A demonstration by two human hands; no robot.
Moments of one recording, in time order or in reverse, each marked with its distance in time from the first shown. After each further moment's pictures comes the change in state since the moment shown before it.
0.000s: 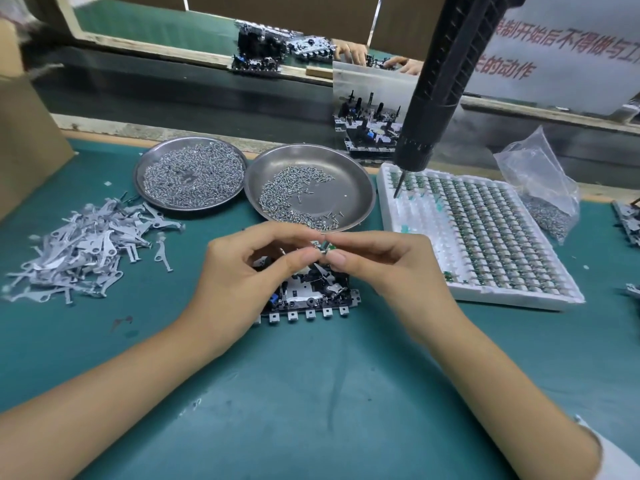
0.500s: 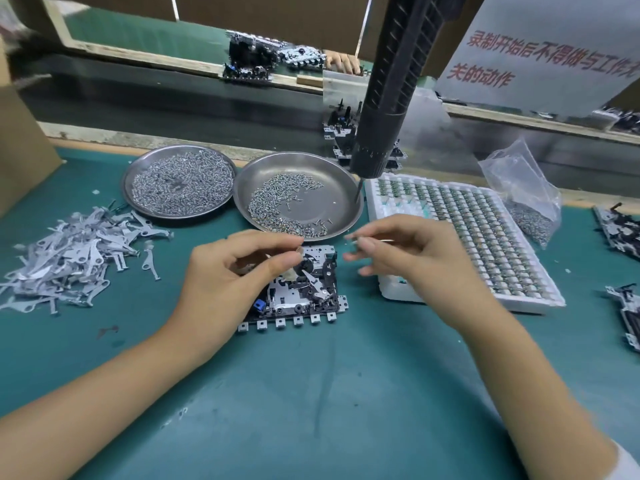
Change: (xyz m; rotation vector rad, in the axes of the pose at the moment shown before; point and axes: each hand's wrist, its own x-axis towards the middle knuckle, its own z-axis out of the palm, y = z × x) left_hand 0.001 0.001 0.000 -0.007 0.075 -0.061; right_hand 0.001 -0.027 -0.032 -0.186 0.005 0.002
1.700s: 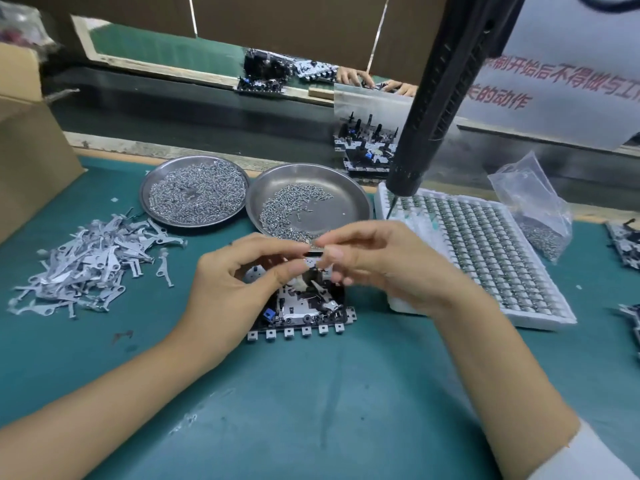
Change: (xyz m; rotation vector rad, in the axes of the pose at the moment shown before) left_hand 0.001 0.003 -0.007 0.040 0.031 0.085; right_hand 0.025 -0.015 0.022 0.119 -0.308 0.214
